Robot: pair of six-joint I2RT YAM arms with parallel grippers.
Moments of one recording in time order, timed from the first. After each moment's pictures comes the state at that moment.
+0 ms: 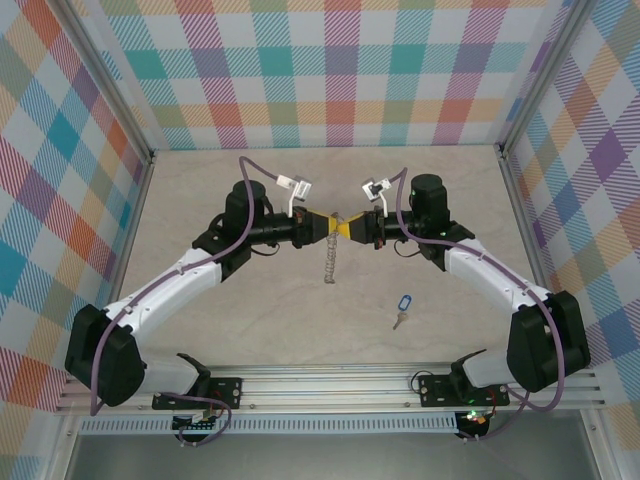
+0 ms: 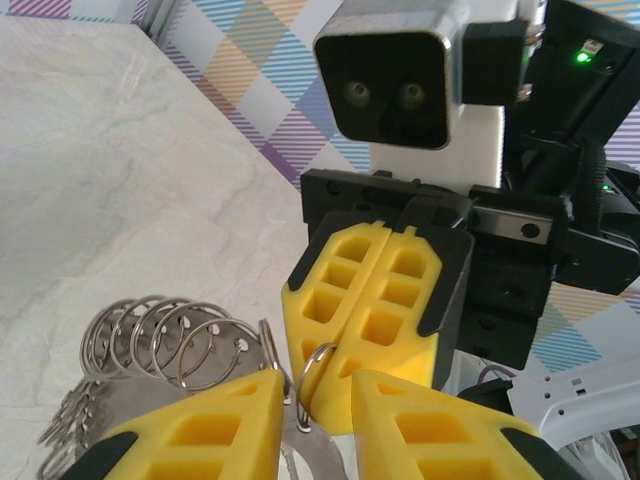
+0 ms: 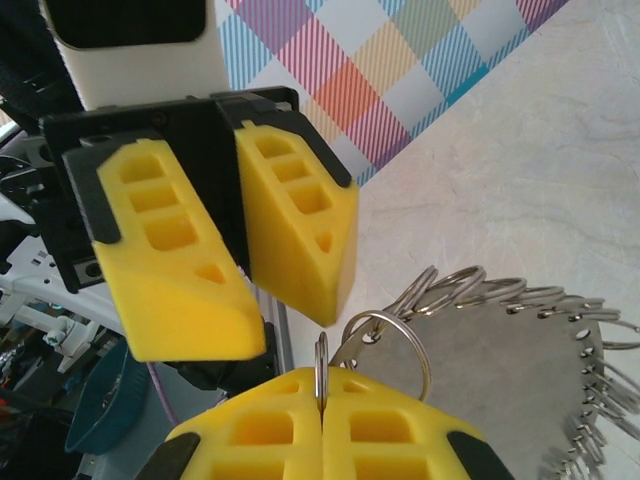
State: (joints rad) left arm -0.57 1.33 1.02 0.03 0.67 -0.48; right arm 0.41 1.37 0.94 0.10 -1.08 0.39
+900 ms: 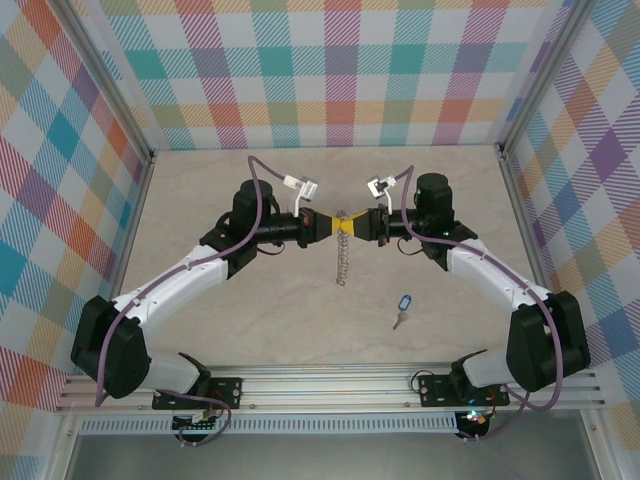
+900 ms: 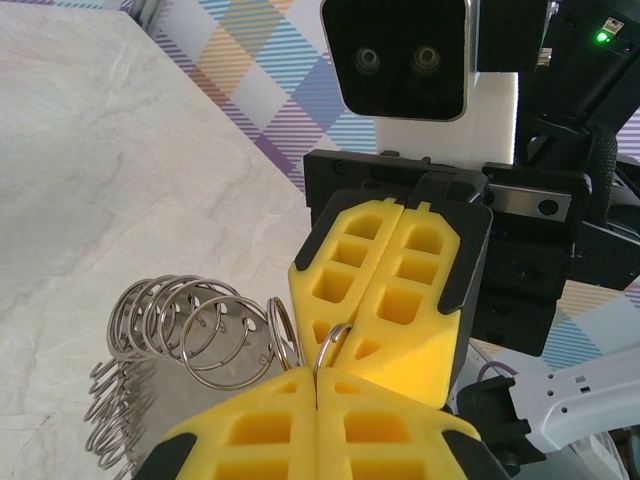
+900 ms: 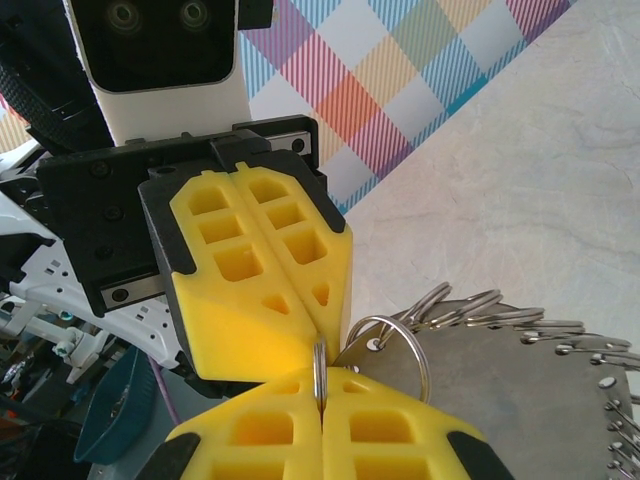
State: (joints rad) left arm -0.59 1.37 1.03 0.05 0.68 -0.48; right arm 0.39 1.37 0.93 0.15 -1.11 0.44
